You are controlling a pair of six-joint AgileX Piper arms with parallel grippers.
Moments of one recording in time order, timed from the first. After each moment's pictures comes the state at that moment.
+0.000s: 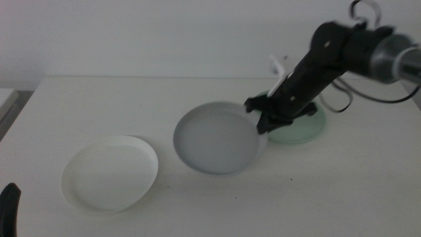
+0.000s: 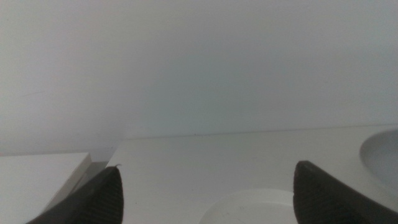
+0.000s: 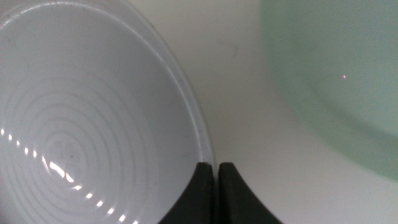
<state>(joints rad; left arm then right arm) -0.02 0.00 0.00 -0.01 0.07 0.03 0.36 2.05 -1.63 0.35 0.95 -0.03</state>
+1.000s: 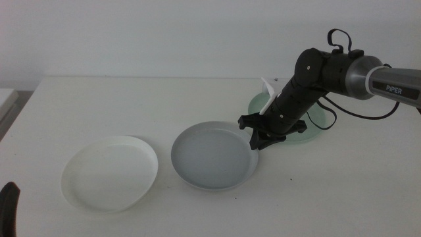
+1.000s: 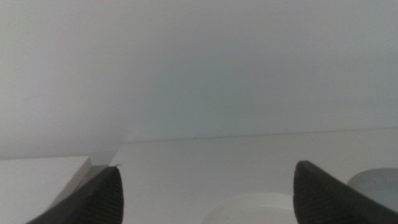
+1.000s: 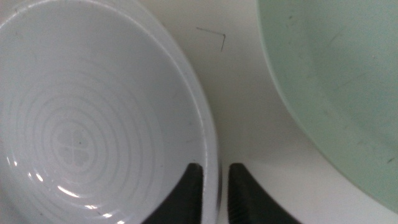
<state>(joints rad) -0.02 0.00 0.00 -0.01 0.06 0.03 0.37 2.17 -1.63 0.39 0.89 -0.05</state>
